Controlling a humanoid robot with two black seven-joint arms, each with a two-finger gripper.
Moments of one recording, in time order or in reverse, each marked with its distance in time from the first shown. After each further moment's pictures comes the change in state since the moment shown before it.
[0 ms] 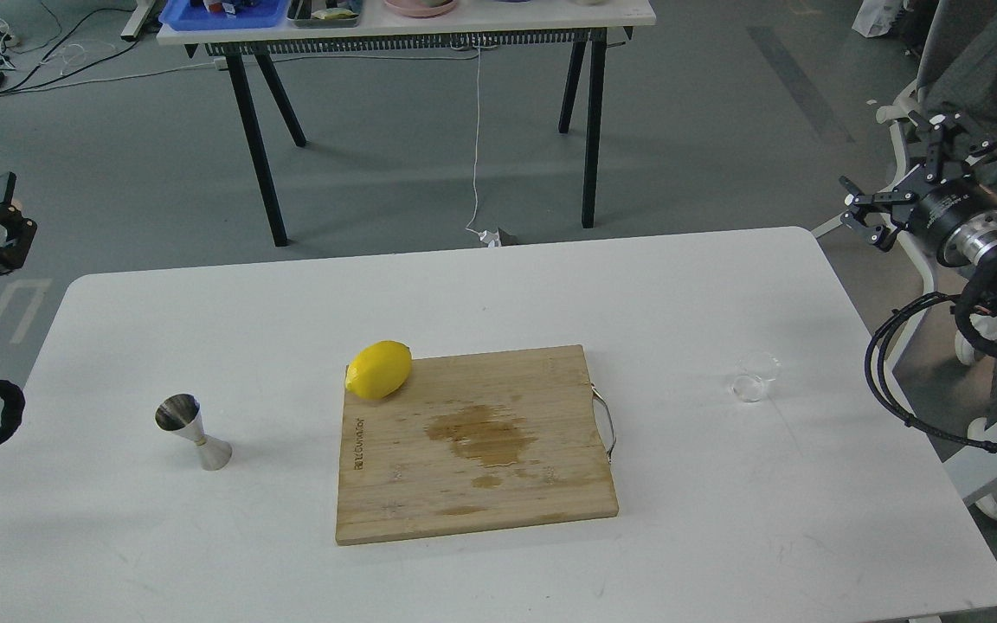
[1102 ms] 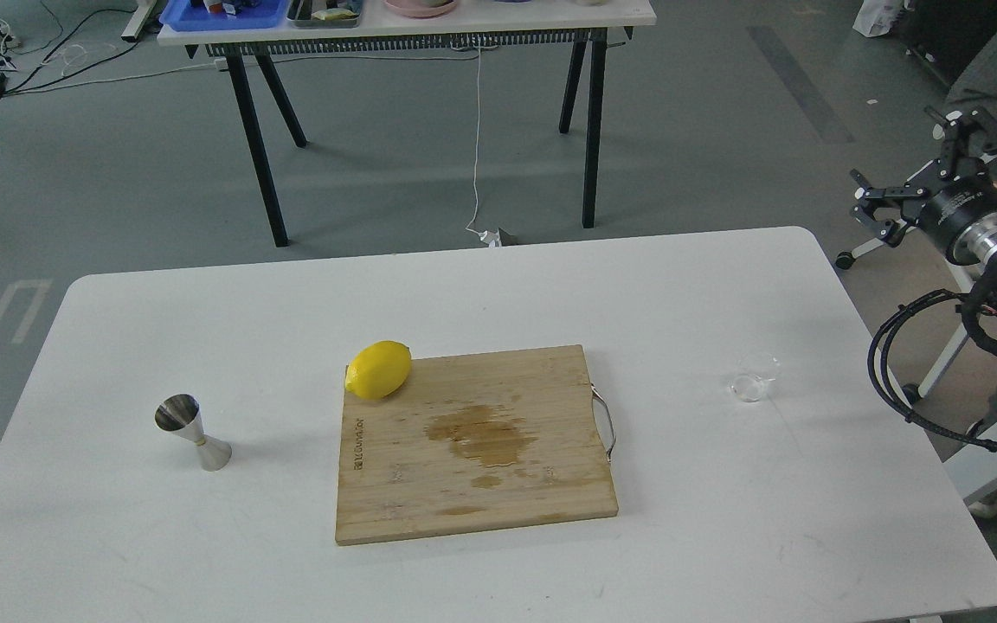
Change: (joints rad) left arm -0.192 0.145 -0.004 -0.123 0.762 -0.001 0.000; right arm -0.016 -0.002 0.049 0.008 0.005 0.000 0.002
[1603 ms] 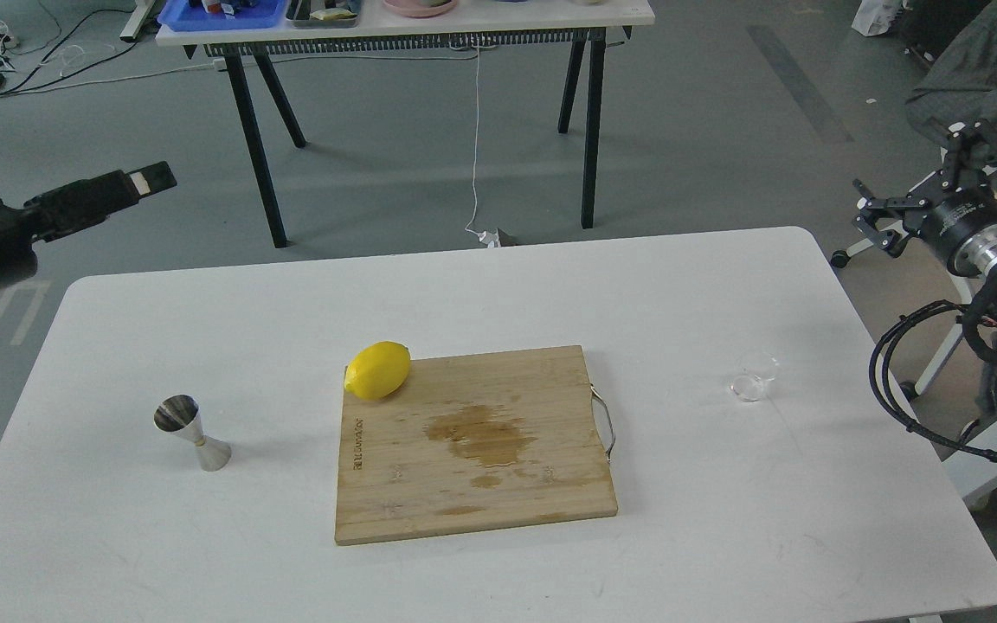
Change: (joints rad) left arm 0.293 0.328 0.005 -0.647 0.732 0.217 0.000; right arm -0.035 0.000 0.020 0.006 0.000 0.000 0.005
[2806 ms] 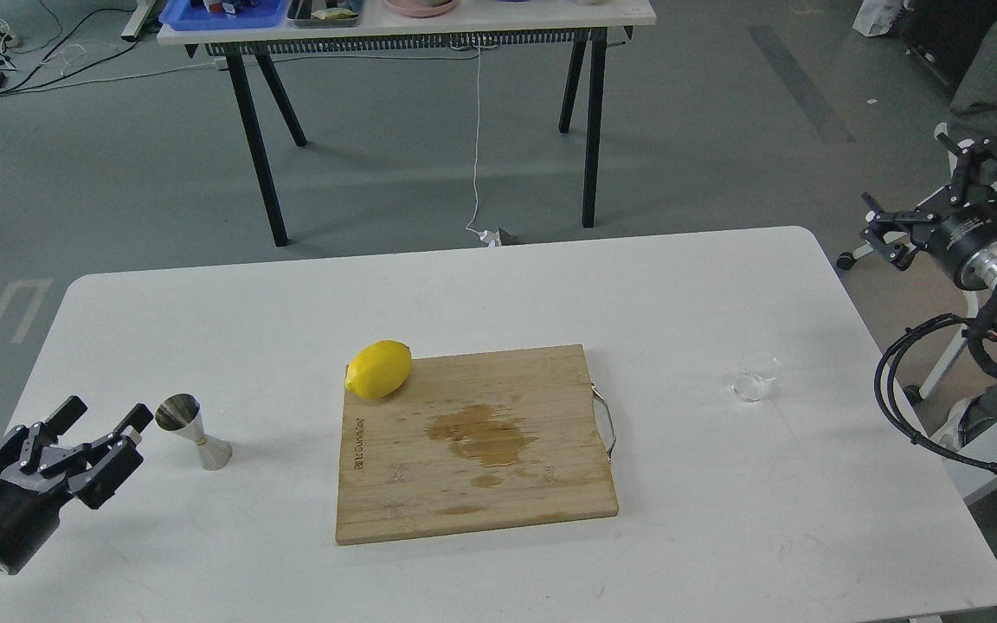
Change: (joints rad) left arm 0.549 -0.276 -0.001 0.200 0.183 0.761 0.000; right arm -0.027 -0.002 0.016 -0.001 0.000 0.000 0.011
